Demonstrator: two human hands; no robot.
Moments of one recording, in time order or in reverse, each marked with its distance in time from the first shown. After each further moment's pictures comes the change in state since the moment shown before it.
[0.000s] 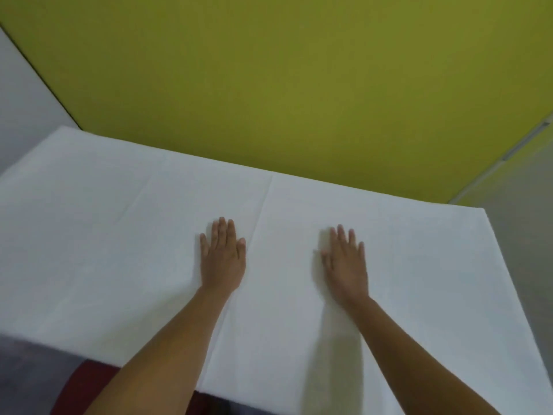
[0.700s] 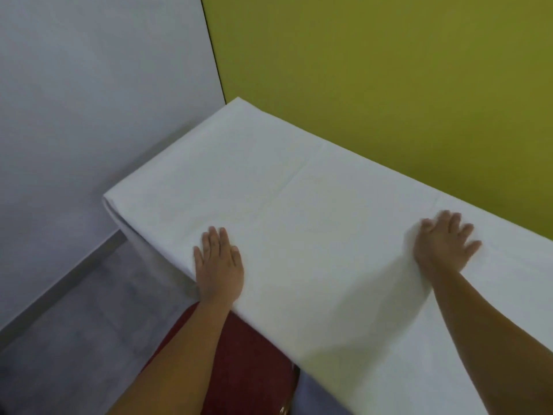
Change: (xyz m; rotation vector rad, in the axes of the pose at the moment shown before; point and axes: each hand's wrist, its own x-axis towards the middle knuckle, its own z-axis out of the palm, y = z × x) left_hand -0.068 -0.261 -0.040 -0.046 0.102 -0.548; right_hand 0.118 -0.155 0.050 -0.039 0.000 0.220
